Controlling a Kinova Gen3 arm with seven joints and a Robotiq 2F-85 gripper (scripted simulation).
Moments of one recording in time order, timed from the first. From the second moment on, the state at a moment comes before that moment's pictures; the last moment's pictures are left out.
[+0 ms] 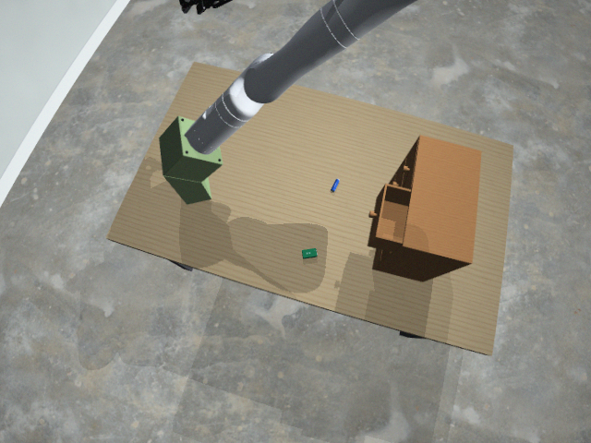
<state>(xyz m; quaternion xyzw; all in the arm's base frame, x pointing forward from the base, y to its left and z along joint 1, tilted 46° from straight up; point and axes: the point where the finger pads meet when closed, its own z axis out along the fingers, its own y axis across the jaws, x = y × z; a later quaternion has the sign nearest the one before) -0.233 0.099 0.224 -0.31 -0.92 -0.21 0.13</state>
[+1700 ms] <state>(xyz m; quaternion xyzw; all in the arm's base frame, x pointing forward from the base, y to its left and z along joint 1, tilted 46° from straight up) 0.299 0.284 0.262 -0.61 -0.66 -0.43 0.02</state>
